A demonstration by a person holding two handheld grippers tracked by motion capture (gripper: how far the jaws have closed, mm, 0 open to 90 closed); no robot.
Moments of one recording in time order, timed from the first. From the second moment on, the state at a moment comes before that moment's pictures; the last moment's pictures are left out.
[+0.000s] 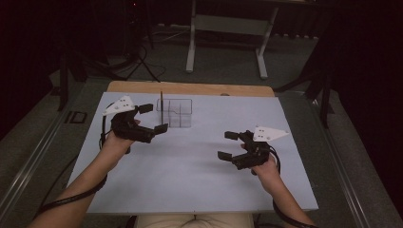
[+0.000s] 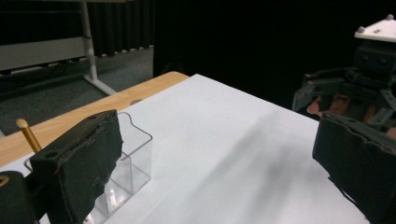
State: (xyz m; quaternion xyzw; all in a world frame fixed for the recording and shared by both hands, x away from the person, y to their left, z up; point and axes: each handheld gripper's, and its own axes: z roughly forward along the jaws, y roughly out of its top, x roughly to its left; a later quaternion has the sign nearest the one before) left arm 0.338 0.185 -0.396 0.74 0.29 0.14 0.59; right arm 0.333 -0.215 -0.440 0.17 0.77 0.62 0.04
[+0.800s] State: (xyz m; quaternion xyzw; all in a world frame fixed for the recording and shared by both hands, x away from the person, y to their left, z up) left arm 0.299 0.168 -0.433 0.75 0.26 0.12 0.59; right arm 0.333 -0.214 -0.440 0.17 0.77 0.61 0.04
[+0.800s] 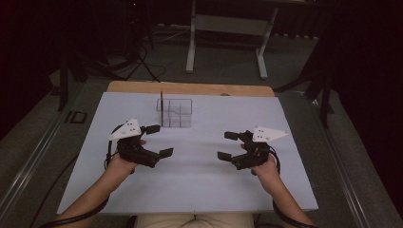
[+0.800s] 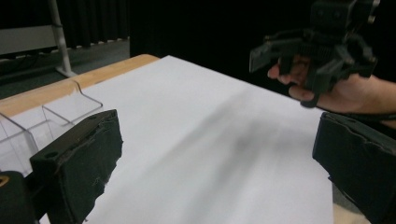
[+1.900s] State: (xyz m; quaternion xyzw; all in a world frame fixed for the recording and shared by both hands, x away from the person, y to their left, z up) left arm 0.272 0.174 -0.479 0.76 0.28 0.11 0.58; right arm 0.333 -0.213 -0.443 0.17 0.78 0.61 0.04
